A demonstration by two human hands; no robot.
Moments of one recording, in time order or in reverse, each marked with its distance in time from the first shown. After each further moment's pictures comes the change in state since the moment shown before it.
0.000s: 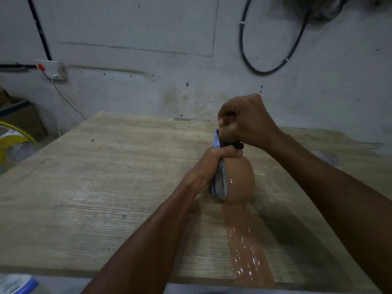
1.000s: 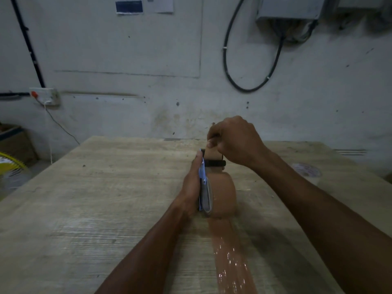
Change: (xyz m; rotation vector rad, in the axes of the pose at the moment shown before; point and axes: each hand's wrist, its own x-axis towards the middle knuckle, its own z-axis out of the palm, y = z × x) left_hand 0.003 -0.004 0.006 -0.205 0.223 0.001; right_hand -0.007 -0.016 -0.028 -0.140 -0.077 0.214
